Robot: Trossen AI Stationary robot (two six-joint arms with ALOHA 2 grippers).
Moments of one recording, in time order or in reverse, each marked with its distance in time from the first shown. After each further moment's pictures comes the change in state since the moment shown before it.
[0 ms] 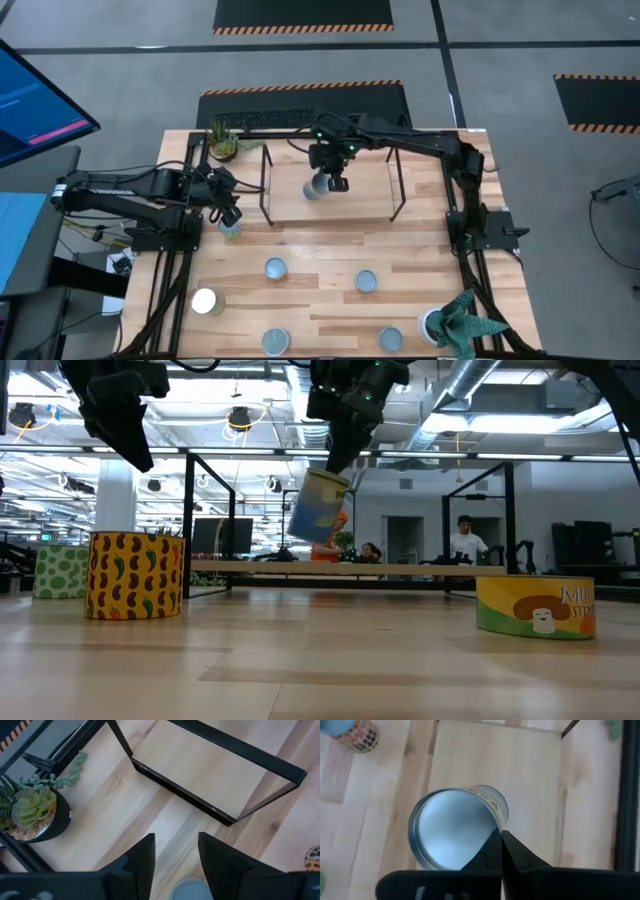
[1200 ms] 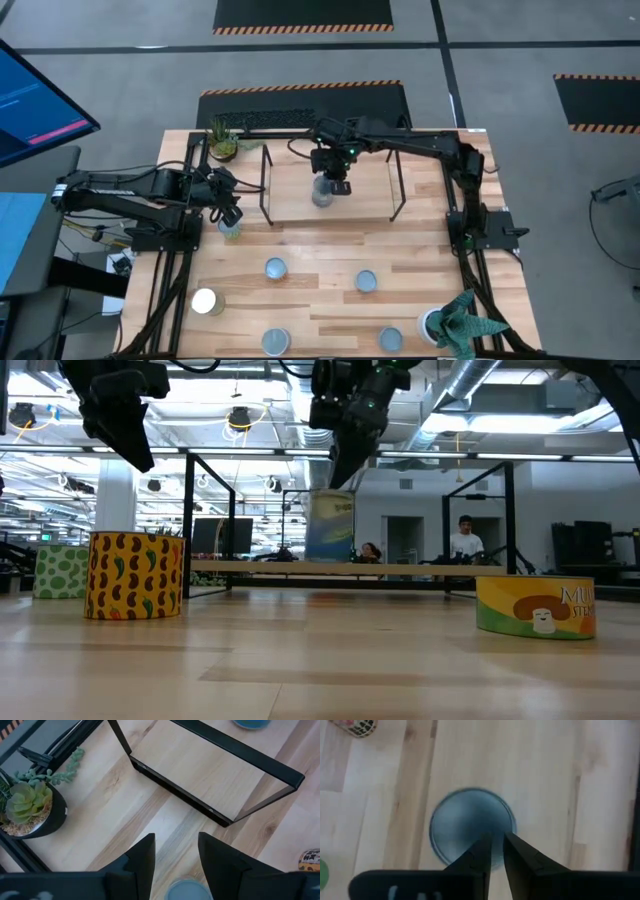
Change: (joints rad) left arm 0.000 0.002 0.000 0.004 0.008 -0.033; right arm 0.000 -0.002 -0.048 0.002 0.008 0.006
